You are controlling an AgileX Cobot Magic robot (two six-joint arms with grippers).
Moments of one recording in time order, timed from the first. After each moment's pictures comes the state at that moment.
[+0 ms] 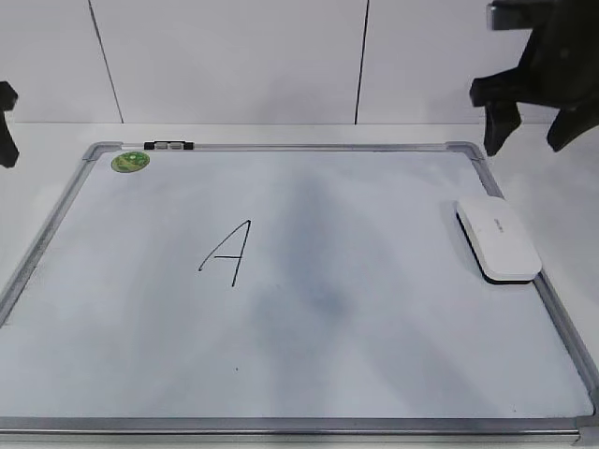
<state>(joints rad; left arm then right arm) 0.03 1.81 -1.49 -0.17 1.05 0.06 0.16 1.91 -1.73 -0.09 1.22 0.15</state>
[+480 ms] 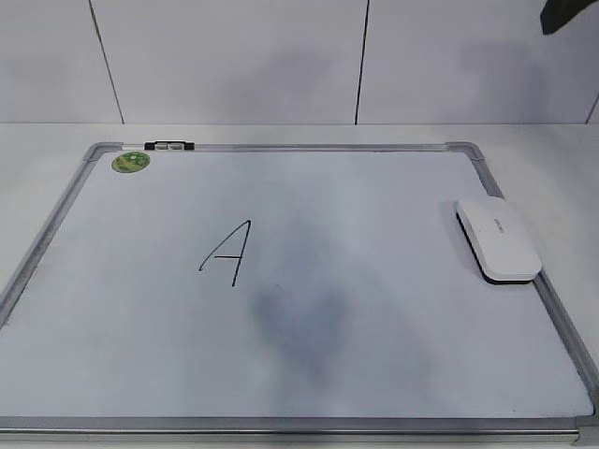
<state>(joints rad) 0.03 1.40 -1.49 -0.17 1.10 0.06 0.16 1.59 -1.73 -0.02 1.25 0.15</state>
